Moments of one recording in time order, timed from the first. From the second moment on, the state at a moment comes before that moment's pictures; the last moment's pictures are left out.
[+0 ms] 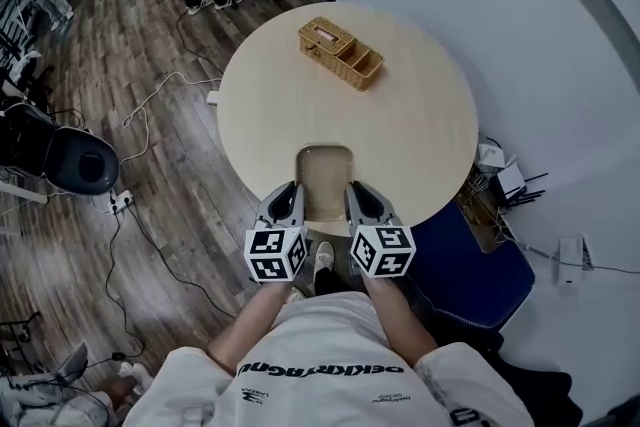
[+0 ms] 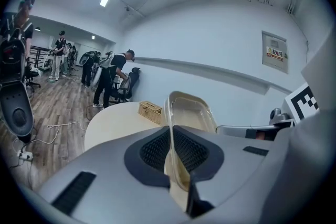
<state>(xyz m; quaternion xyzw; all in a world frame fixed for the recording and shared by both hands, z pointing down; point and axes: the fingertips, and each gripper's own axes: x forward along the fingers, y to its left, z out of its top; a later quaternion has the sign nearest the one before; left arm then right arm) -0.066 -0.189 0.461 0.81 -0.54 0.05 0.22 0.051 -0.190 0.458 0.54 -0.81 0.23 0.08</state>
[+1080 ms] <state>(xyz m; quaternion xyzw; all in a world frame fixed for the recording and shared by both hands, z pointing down) -0.082 -0.153 0.369 0.82 -0.55 -0.02 0.14 0.036 -0.155 0.366 0.53 -0.83 0.16 0.01</state>
